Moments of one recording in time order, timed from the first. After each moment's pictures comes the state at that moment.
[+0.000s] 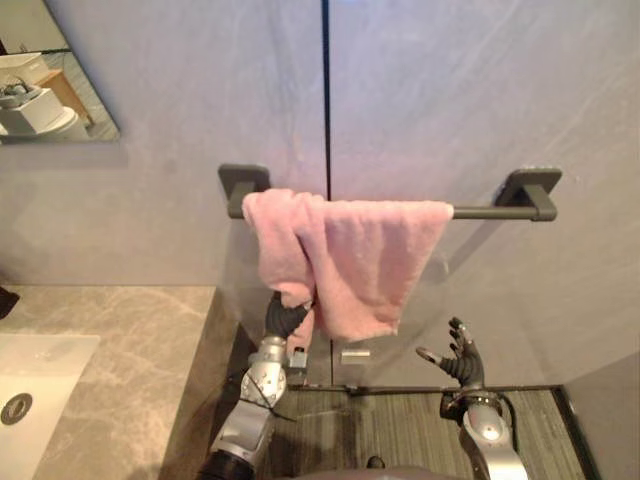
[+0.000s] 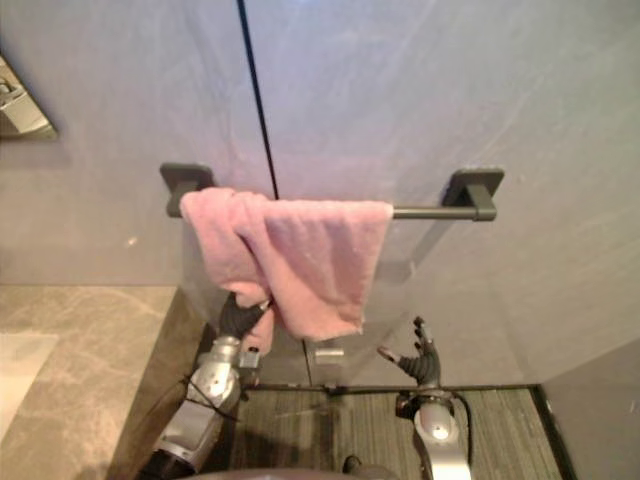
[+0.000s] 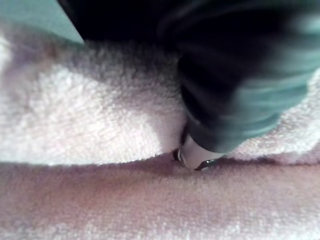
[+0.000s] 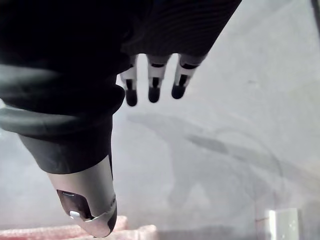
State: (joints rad) left arm 0.05 0.10 -0.31 0.12 -0.07 -0.24 0.25; right arm 0.19 -0.13 0.01 0.28 0.02 -0.18 -0.18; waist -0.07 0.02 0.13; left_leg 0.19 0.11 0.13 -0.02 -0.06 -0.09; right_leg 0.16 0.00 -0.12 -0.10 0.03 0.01
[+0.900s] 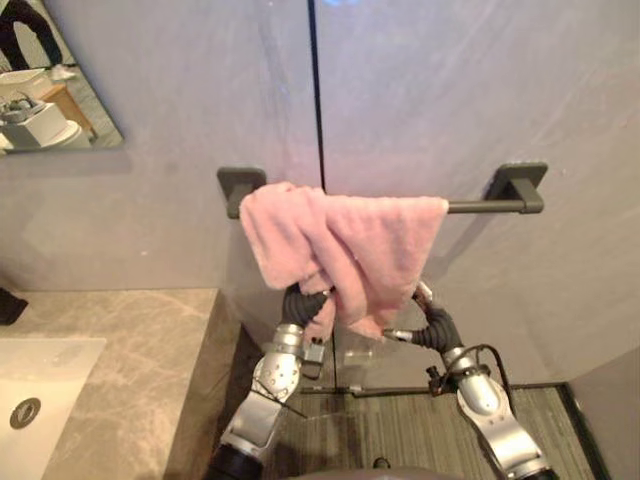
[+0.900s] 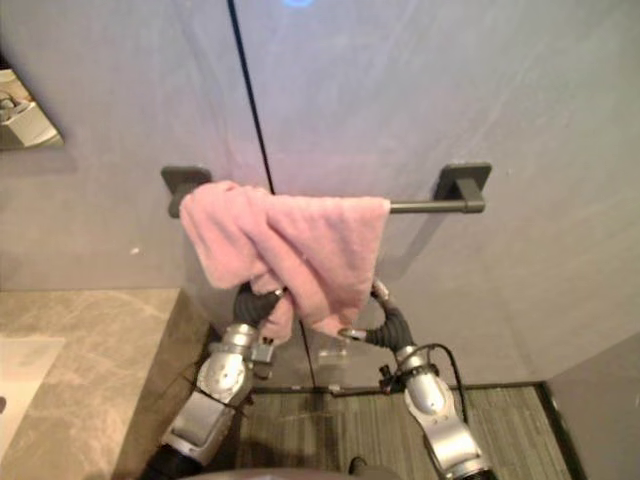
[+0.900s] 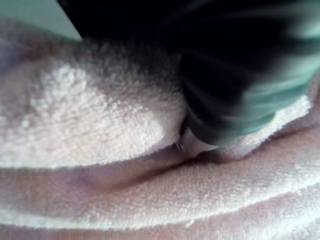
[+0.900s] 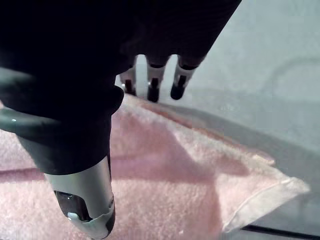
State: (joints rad) left arm 0.02 0.08 -0.39 0.01 -0.07 -0.24 0.22; right arm 0.13 -0.33 0.26 0.02 -0.01 -0.23 -0.06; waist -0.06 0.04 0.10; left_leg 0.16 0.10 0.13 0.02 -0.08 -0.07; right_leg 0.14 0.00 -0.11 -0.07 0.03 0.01
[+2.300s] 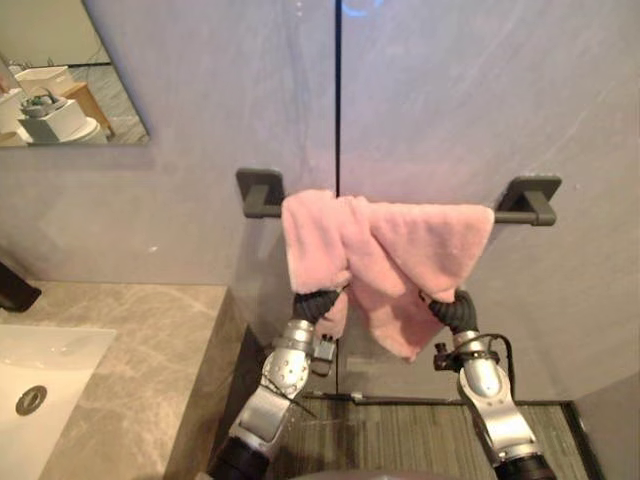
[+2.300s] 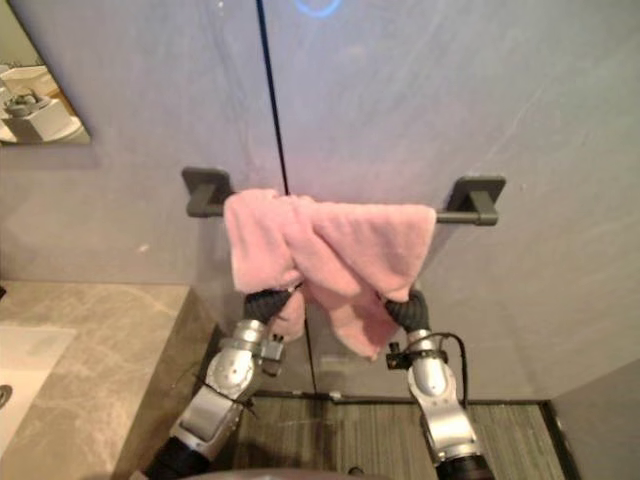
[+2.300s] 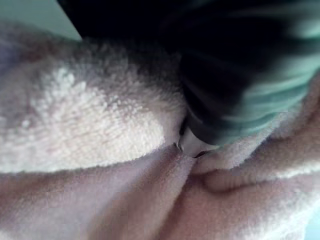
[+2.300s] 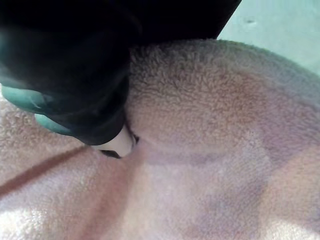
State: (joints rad) left arm -0.02 0.08 -0.42 0.00 -0.07 -0.25 0.22; right arm 0.07 -0.22 0.09 0.06 -0.01 -0.23 -0.15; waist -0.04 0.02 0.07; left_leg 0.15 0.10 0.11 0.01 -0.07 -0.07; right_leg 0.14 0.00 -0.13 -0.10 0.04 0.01
